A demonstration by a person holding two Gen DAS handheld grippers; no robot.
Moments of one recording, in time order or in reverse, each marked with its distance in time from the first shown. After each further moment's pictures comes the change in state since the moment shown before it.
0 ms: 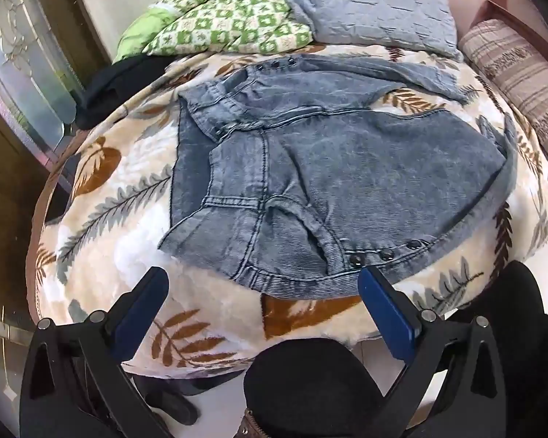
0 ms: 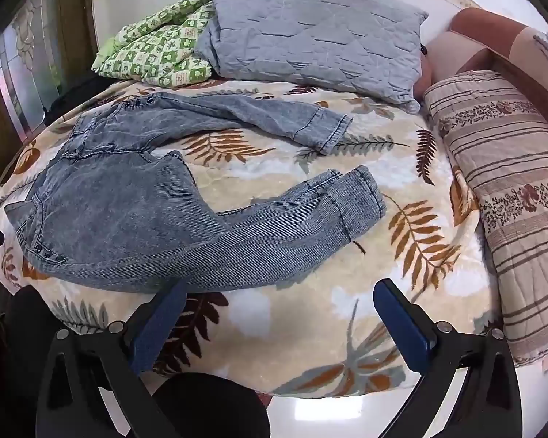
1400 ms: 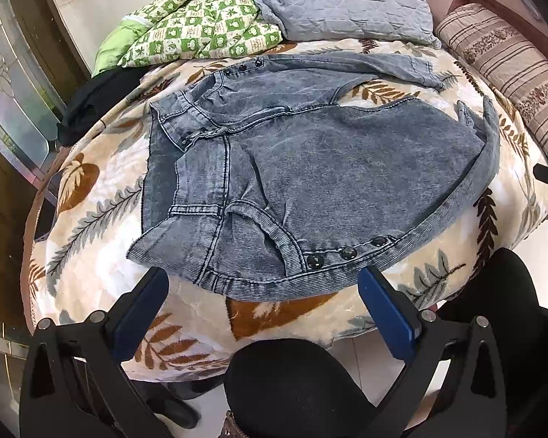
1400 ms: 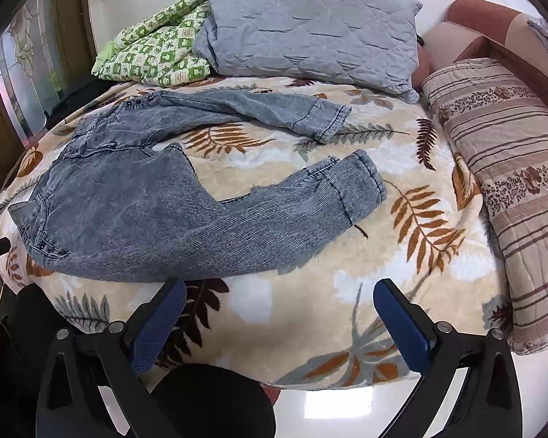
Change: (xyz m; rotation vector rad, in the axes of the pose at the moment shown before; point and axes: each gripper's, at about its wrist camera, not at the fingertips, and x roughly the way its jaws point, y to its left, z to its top) left arm -0.004 -0.030 0.004 0.052 0.005 -0.033; right arm 0.004 -0.006 -0.015 0.036 0.011 0.021
